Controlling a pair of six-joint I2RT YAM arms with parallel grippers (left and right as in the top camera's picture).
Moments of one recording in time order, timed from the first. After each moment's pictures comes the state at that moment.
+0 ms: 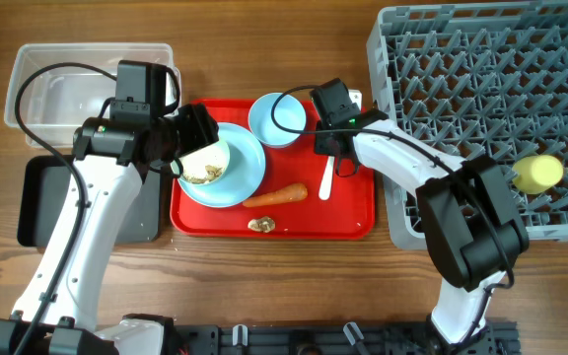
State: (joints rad) left arm -0.14 1.43 1.23 -0.85 0.18 -0.51; right arm 0.47 1.98 1.25 -0.46 0.18 0.53
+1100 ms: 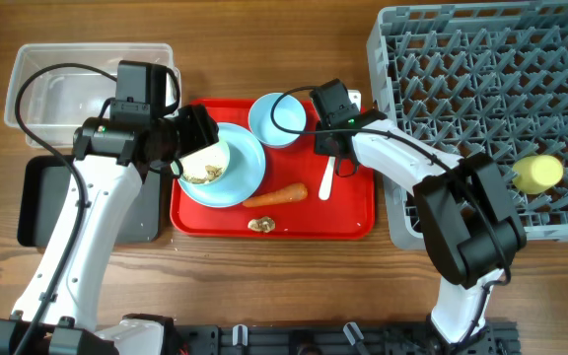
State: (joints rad) left arm -0.14 1.43 1.23 -0.86 0.18 -0.51; right arm 0.47 2.00 1.25 -0.46 0.19 0.51
